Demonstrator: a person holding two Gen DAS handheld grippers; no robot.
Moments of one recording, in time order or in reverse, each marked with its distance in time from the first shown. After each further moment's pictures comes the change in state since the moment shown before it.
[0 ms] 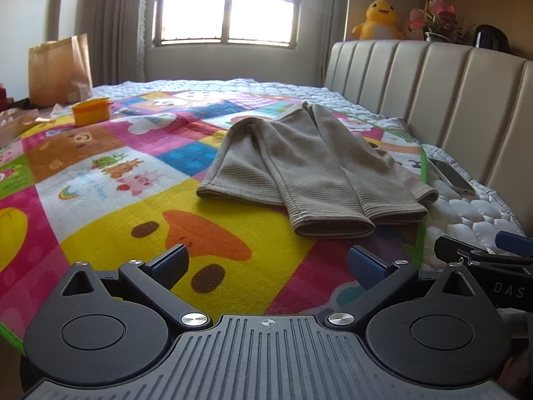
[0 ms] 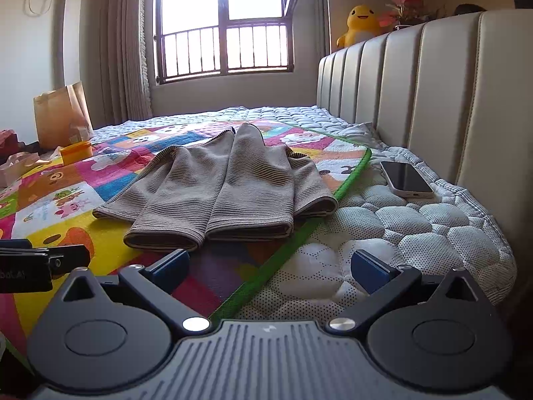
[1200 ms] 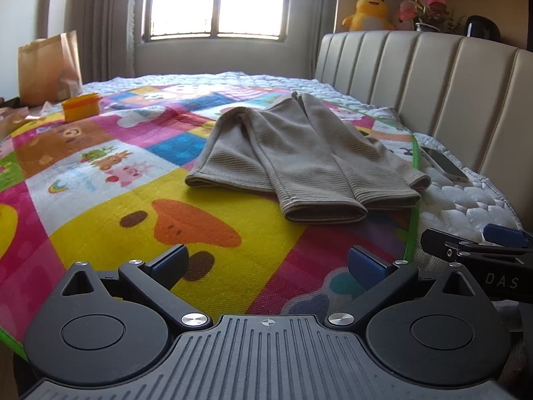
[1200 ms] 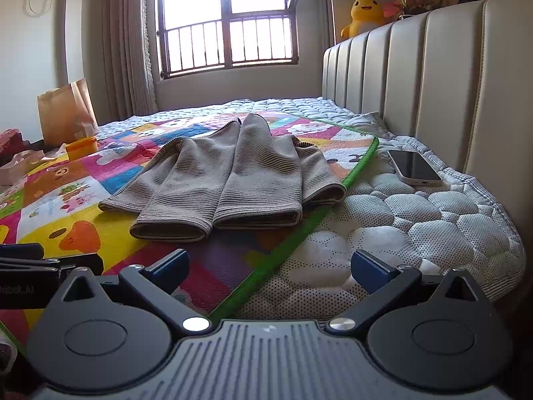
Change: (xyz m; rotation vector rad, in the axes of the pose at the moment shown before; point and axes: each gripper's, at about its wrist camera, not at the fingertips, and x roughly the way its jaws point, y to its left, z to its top) left arm 0.004 -0.002 -0.009 0.047 0.018 -0.012; right arm 0.005 0.002 -0.006 0.010 0.026 0.022
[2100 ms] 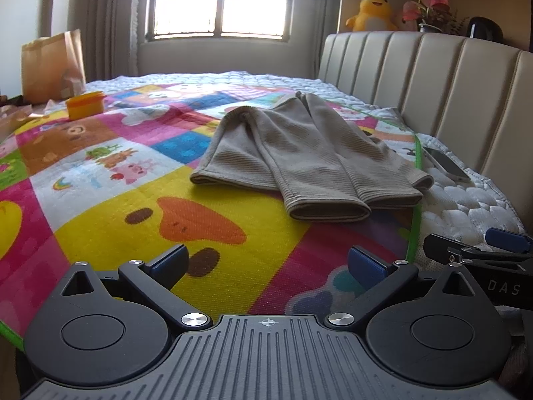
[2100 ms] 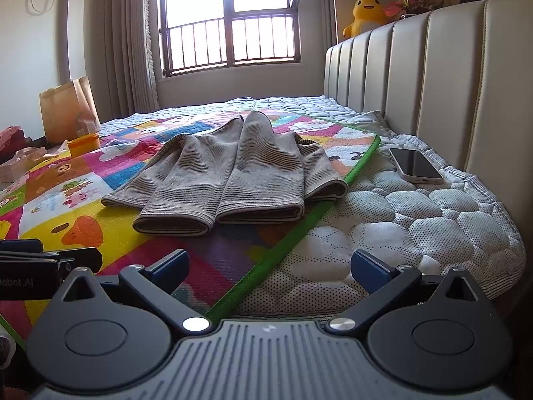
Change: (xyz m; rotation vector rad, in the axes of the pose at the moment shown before) left arm -0.003 0.002 -0.001 -0.008 0.002 0.010; right arm -0.002 0.002 -0.003 -0.010 0.007 0.004
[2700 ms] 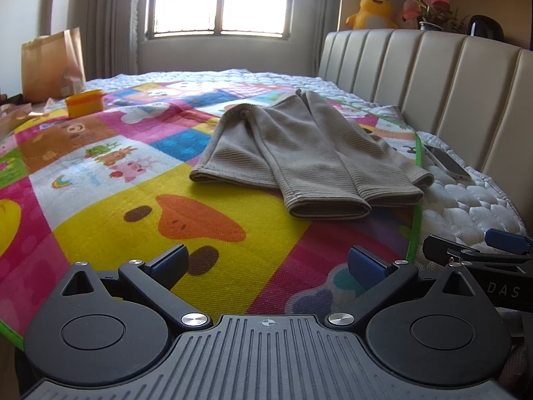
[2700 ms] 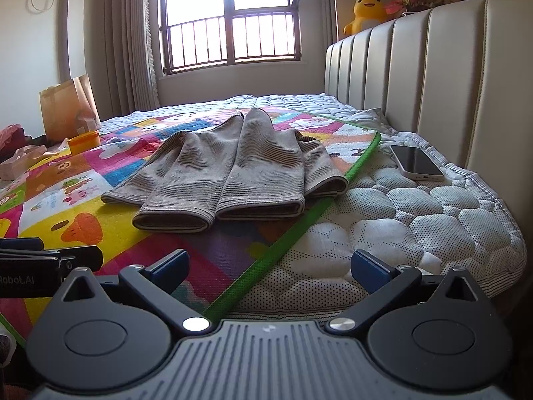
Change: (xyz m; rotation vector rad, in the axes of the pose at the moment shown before) left arm 0.002 0.000 -0.001 0.000 0.006 0.000; right arm 0.001 -0.001 -0.003 0.001 0.009 0.001
